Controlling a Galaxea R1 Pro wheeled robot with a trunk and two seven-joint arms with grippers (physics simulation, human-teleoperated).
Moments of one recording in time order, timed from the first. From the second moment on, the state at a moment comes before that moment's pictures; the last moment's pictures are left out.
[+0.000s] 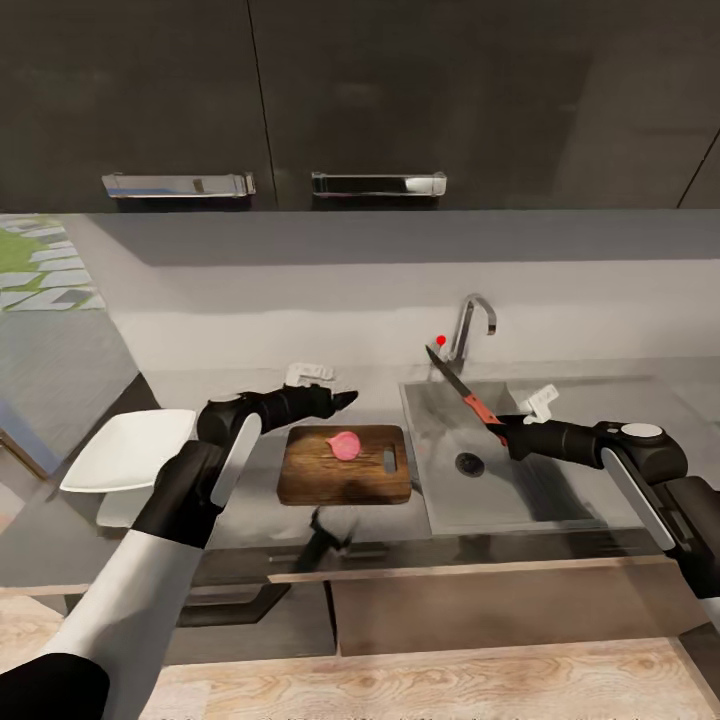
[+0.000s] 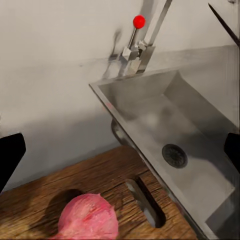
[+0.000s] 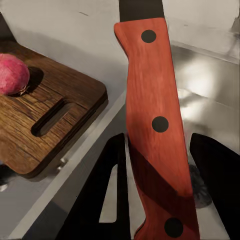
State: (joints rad) left arm -0.87 -0.03 -0.22 -1.27 0.26 0.73 -0.31; right arm -0.72 -0.49 0.20 -1.39 -0.27 0.67 0.64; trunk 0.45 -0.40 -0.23
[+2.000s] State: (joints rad) left arm -0.87 -0.03 -0.22 -1.18 0.26 0.74 -0.33; right arm -0.72 -0.50 0.29 -1.39 0.34 0.51 0.49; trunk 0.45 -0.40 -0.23
